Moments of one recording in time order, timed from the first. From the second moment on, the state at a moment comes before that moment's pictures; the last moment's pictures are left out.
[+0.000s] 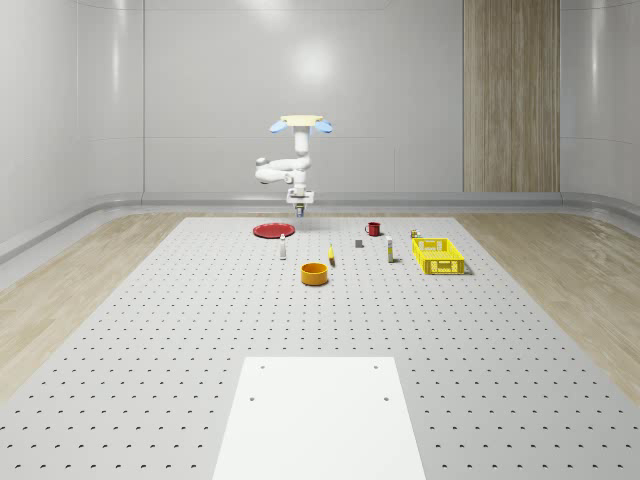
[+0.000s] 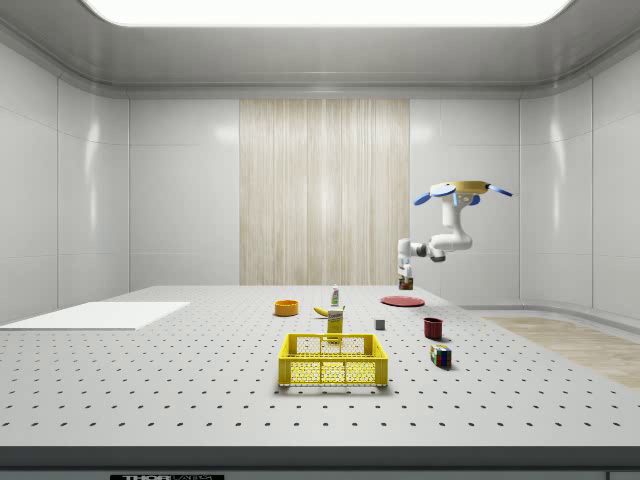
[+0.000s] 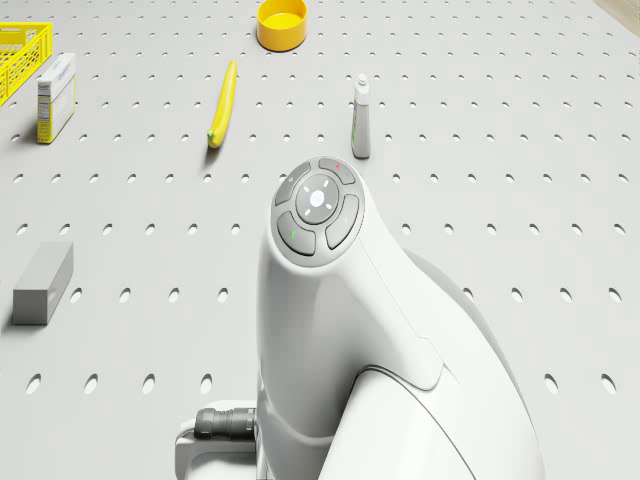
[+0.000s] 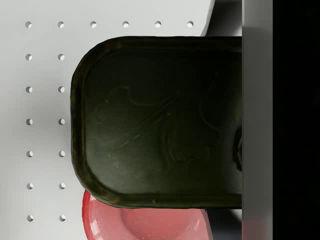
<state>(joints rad) -1.21 -1.44 1.37 -2.82 -1.81 1.50 1.69</state>
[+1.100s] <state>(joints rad) -1.22 -1.48 1.37 -2.82 -1.79 1.54 1.70</state>
